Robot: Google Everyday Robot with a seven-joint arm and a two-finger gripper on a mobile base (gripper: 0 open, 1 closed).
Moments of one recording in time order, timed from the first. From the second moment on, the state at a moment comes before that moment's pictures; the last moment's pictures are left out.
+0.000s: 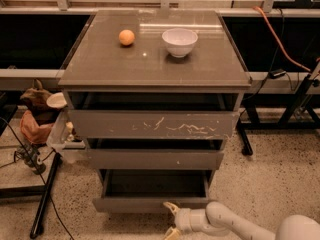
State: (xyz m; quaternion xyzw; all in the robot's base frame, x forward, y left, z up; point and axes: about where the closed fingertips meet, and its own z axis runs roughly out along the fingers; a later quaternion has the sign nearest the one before) arm 0.467 -0.024 0.202 -0.51 0.68 0.37 0.38
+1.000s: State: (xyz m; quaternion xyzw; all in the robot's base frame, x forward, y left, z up) arm 0.515 -0.020 0.206 -0.52 0.65 0.37 0.42
